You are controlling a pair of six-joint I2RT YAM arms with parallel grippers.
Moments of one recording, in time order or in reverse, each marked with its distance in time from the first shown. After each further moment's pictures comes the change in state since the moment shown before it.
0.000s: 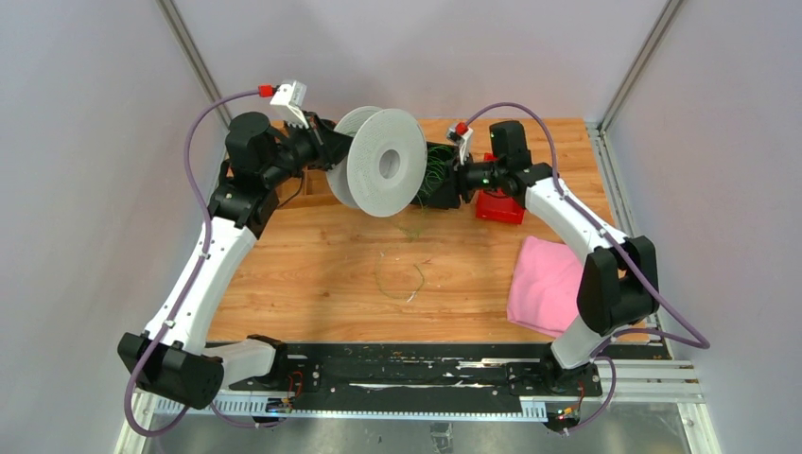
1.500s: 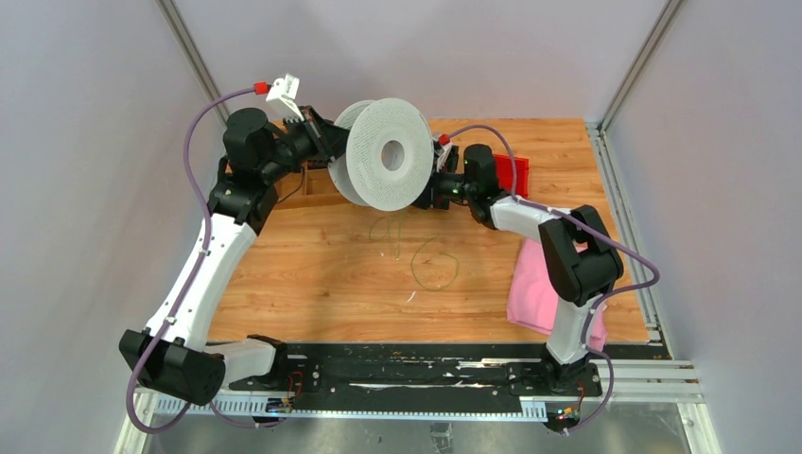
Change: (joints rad) left arm 0.011 0.018 0.024 0.023 0.027 -0.153; right arm 0.096 0.232 -0.180 0.839 0.057 0.423
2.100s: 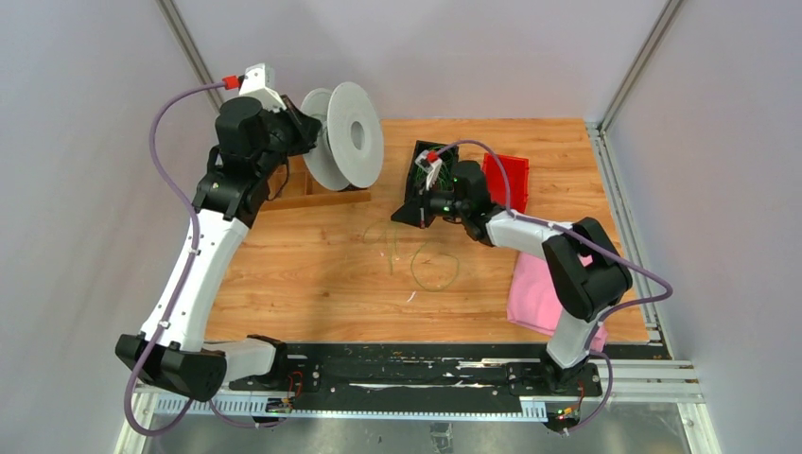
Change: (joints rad) left arm 0.008 0.013 0.132 -0.217 -0.409 0.132; right arm 0.082 -0.087 -0.104 -0.039 0.068 0.036
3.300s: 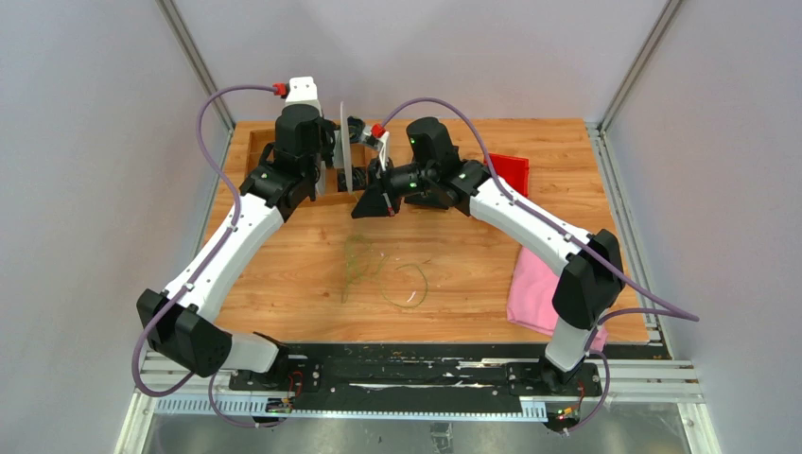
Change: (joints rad) left arm -0.174 0.144 -0.033 0.042 -0.595 0.280; right arm 0.233 -0.020 0.564 -0.711 -0.090 -0.162
